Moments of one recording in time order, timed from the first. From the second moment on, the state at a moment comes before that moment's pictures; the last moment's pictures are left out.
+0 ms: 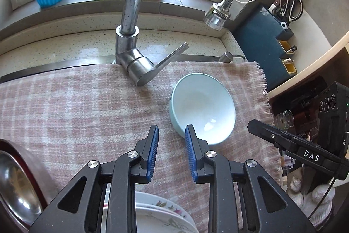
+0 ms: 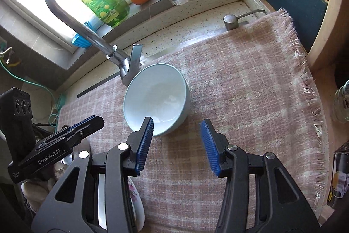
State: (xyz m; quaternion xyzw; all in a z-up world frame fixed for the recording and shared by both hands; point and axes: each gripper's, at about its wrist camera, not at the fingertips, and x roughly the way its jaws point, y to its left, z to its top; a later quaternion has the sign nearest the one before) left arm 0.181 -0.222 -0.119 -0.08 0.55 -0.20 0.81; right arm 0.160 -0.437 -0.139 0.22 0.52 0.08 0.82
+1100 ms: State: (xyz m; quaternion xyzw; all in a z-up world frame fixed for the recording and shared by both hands) left arm 0.214 -0.246 -0.147 -0.06 0.57 -0.19 0.80; right arm 0.200 -0.403 -0.168 0.16 0.57 0.08 0.80
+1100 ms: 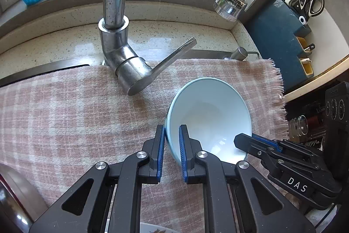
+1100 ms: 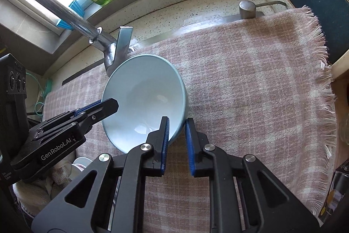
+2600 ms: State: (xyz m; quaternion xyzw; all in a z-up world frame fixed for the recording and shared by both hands) left arm 0.110 0.008 -0.070 -0.14 0.50 -0.12 0.85; right arm 0.137 -0.164 -0.099 0.08 0.54 0.23 0.80
